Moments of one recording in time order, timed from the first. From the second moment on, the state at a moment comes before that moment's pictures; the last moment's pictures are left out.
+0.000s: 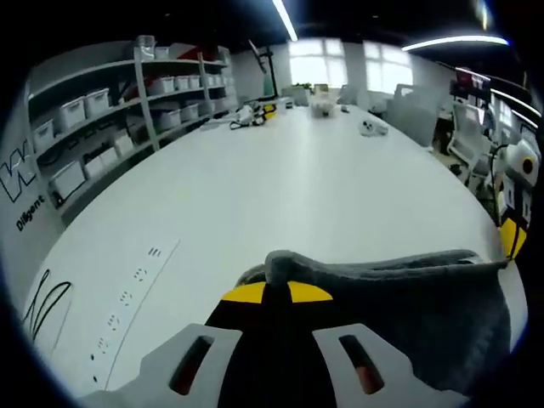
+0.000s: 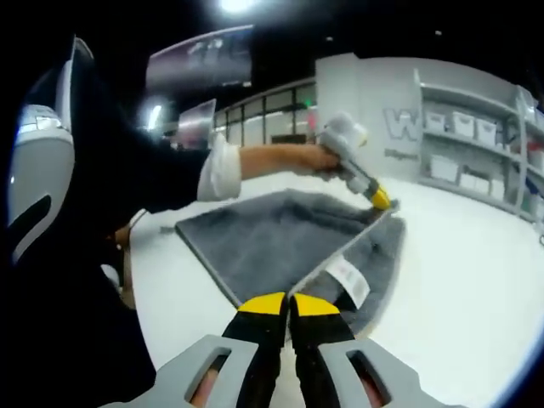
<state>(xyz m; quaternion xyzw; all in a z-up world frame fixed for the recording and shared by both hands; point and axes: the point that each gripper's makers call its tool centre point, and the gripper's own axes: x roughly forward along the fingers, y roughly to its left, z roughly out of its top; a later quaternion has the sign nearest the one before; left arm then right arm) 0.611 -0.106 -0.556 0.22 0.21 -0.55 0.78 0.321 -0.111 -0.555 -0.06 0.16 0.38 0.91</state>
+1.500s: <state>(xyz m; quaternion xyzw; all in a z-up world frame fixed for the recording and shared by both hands) 0.593 -0.001 -0.495 0.18 0.16 -0.46 0.85 0.306 -0.029 -0.515 -0.05 0.12 0.48 0.87</state>
